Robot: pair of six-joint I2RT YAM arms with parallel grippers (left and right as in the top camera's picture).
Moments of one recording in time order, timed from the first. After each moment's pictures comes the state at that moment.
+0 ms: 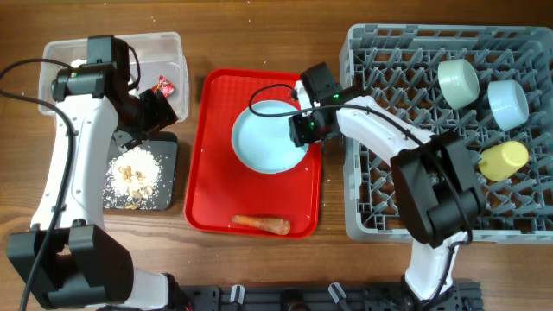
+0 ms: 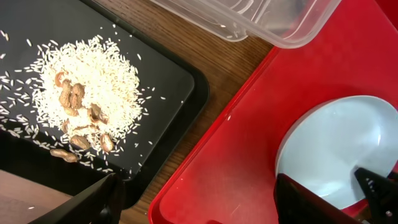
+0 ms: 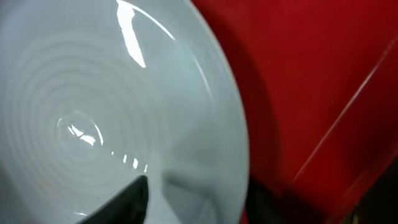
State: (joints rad) left arm 0.08 1.65 1.46 -1.21 0.07 -0.47; right arm 0.45 2.03 1.33 -0.59 -0.20 0.17
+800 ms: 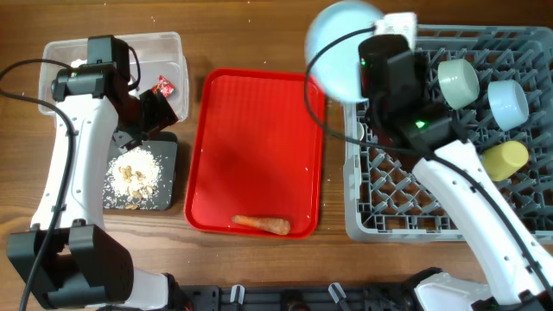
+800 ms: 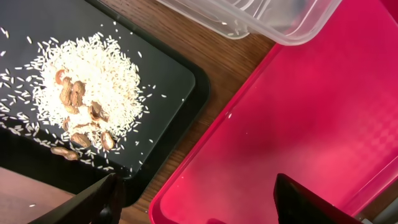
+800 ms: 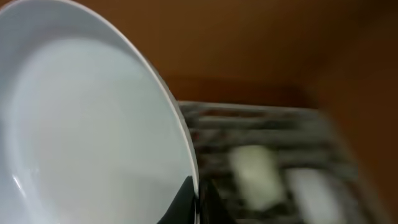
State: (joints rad) left arm 0.08 1.65 1.46 -1.22 0.07 -0.47; right arm 0.43 1.42 1.33 -0.53 0.80 0.07
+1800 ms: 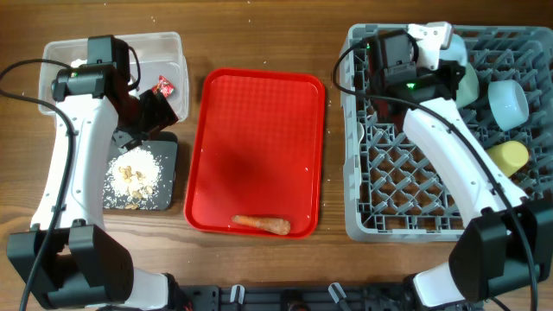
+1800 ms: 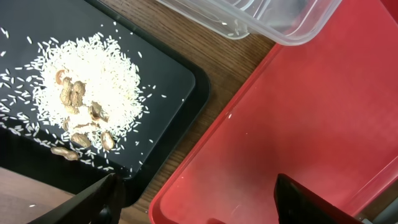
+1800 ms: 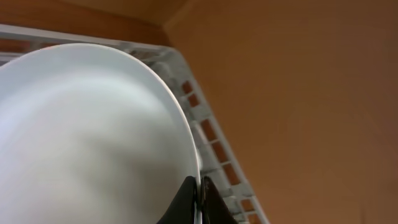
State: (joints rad) left arm 0.08 1.65 1.46 -1.22 0.07 -0.47; right arm 0.26 1.67 1.33 -0.64 1.23 0.09
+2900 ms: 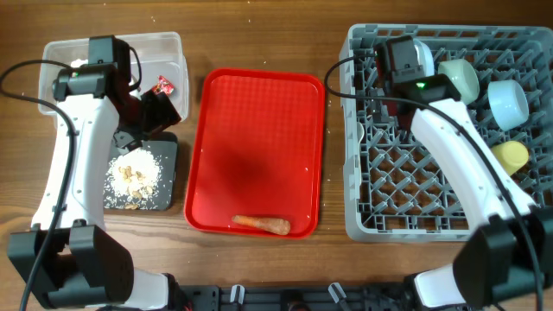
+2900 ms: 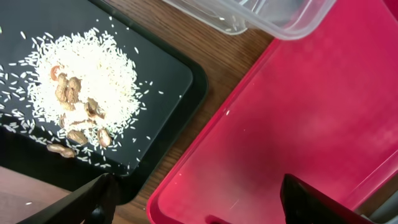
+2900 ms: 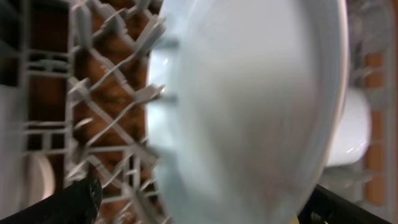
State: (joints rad) left arm 0.07 1.65 1.46 -1.23 0.08 -0.47; right arm 0.23 1.63 1.33 -0.86 0.50 0.05
